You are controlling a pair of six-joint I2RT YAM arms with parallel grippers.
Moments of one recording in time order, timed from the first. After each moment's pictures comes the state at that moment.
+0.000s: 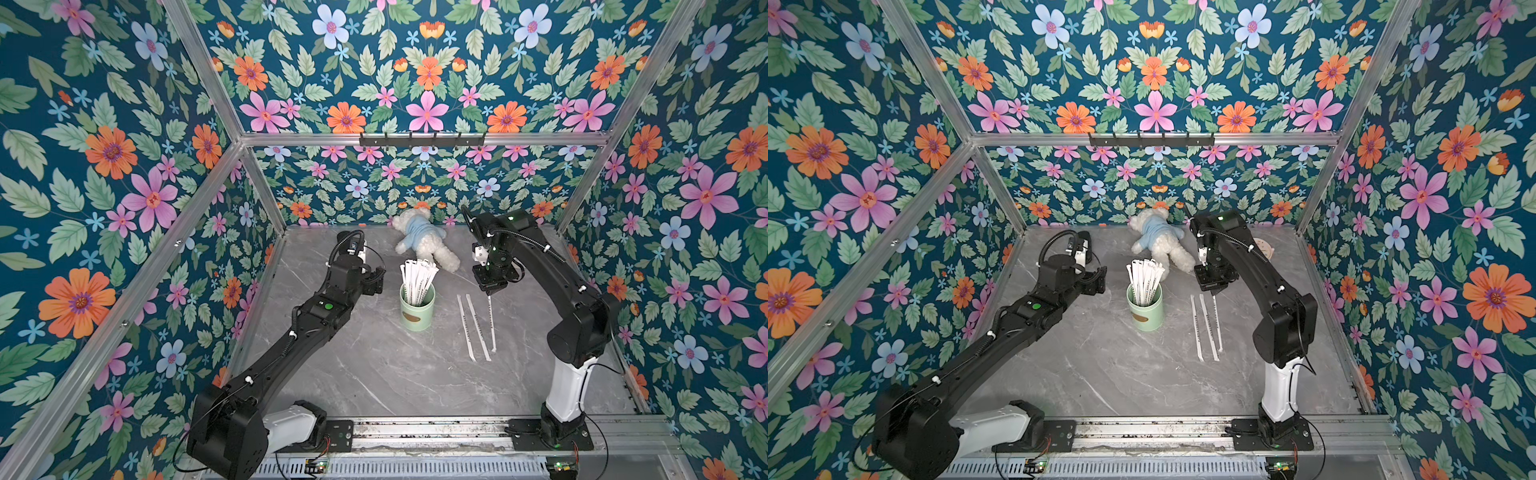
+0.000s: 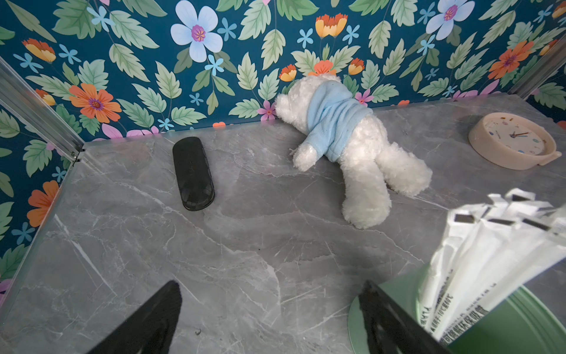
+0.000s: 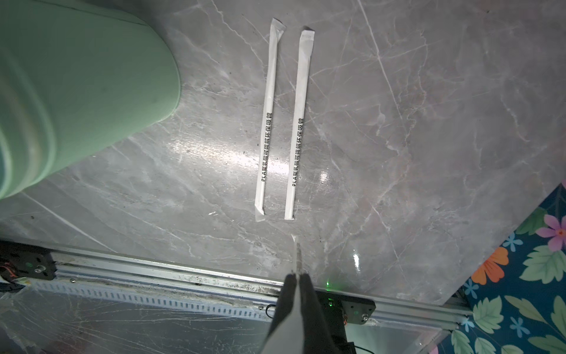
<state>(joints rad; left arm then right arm) -0.49 1.21 0.92 -0.17 -0.25 -0.12 0.41 1.94 2.02 -1.70 0.00 0.18</state>
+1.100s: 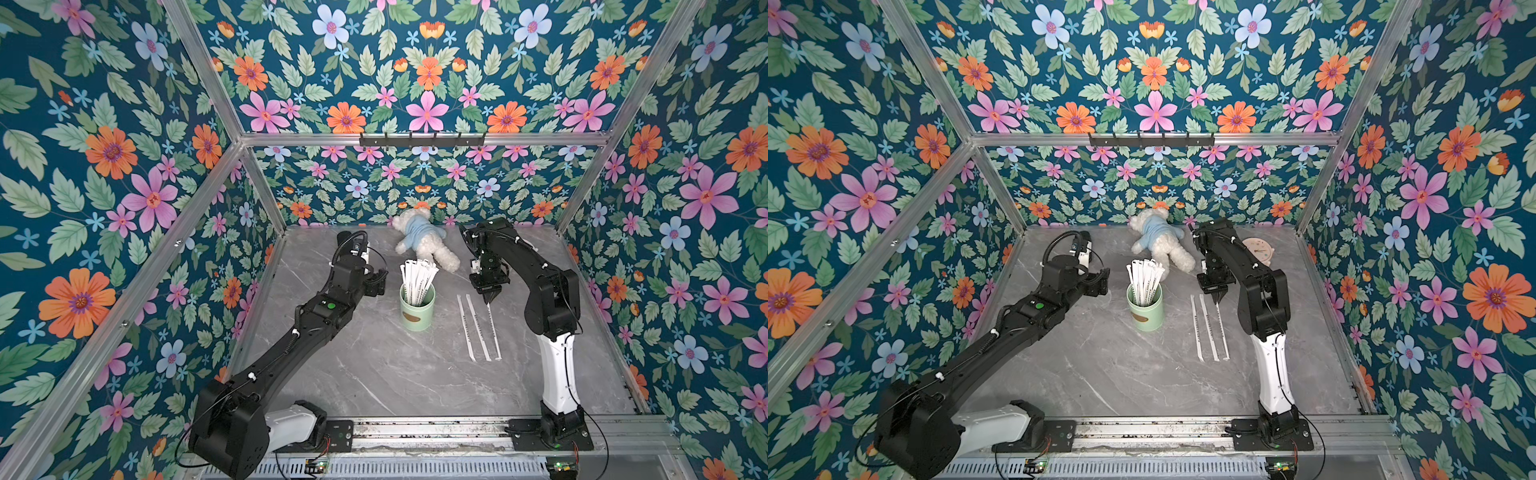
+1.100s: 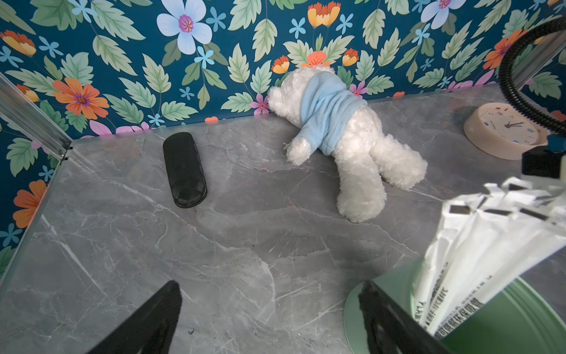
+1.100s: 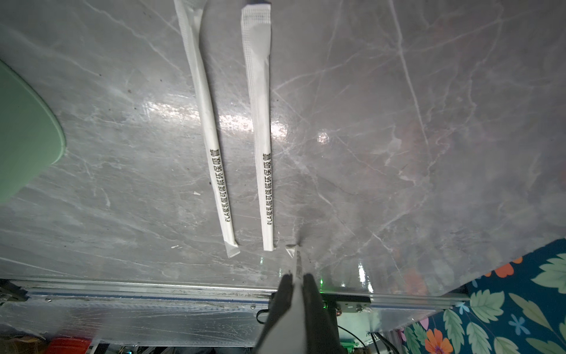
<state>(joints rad) -0.50 1.23 0.92 -0.17 -0.23 -0.12 0.32 2.23 2.06 -1.70 -0.02 0.13</state>
